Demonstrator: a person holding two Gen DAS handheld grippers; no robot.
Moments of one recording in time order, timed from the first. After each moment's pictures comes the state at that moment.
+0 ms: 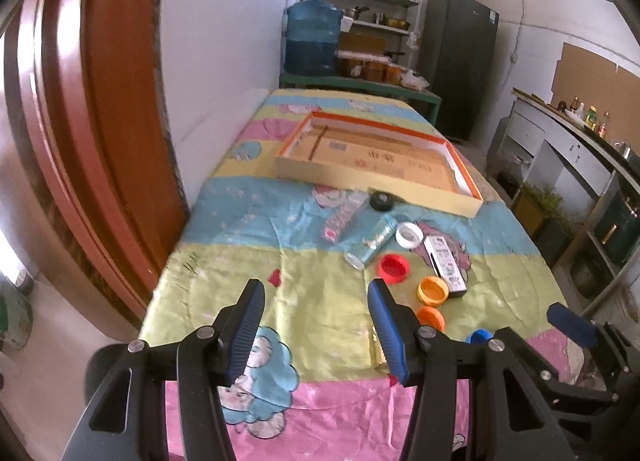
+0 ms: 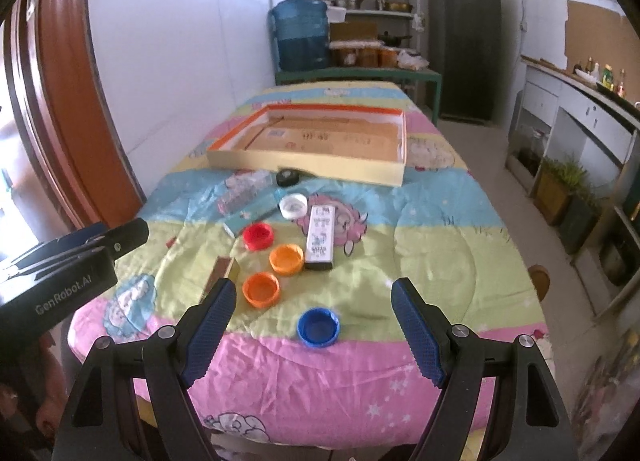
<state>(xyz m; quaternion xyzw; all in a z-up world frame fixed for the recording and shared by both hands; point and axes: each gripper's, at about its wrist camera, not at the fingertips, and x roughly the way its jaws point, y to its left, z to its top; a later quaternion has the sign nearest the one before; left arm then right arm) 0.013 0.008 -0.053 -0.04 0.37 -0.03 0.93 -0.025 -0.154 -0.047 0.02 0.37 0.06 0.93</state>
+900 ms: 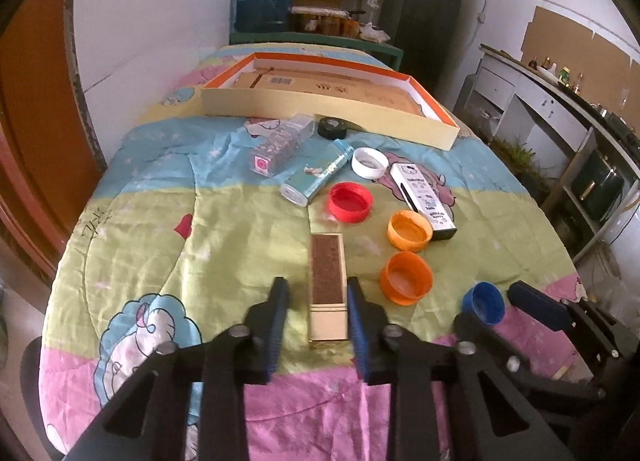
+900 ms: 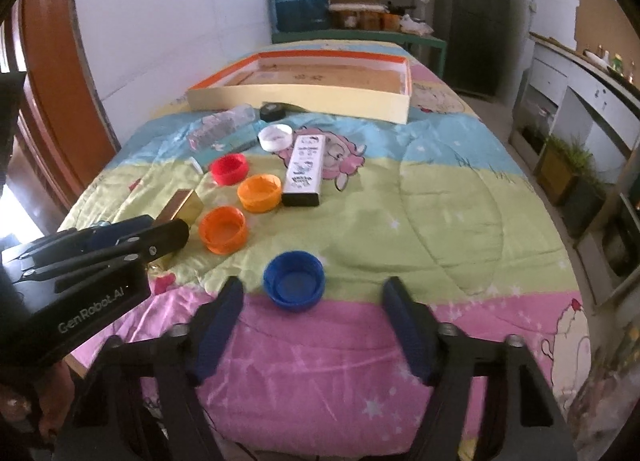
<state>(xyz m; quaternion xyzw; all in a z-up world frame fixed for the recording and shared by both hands) 0.033 -0.025 -0.116 -0.02 0.42 -0.10 0.90 -0.008 -0.156 -0.103 -0.01 0.41 0.06 0.91</state>
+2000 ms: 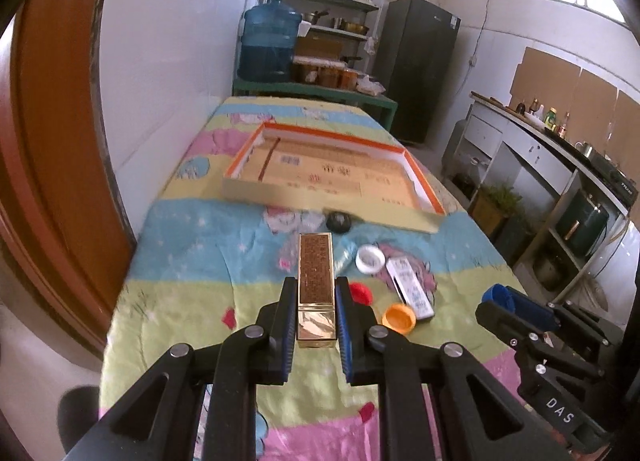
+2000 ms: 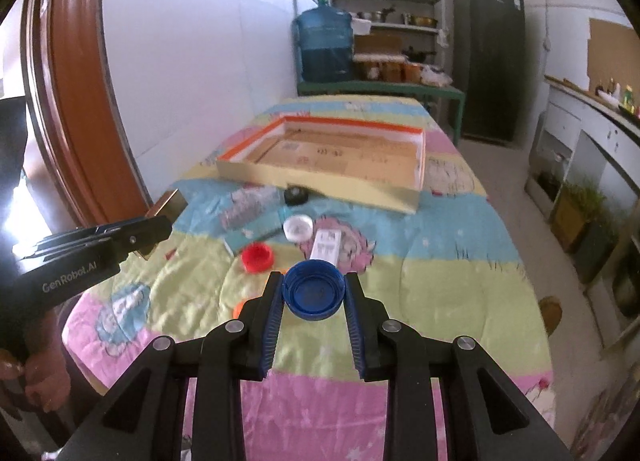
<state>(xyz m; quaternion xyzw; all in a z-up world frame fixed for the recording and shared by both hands) 0.042 0.006 -0.038 -0.05 0.35 -0.11 0.93 0.000 -0.163 -0.035 0.00 0.33 0.11 0.94</state>
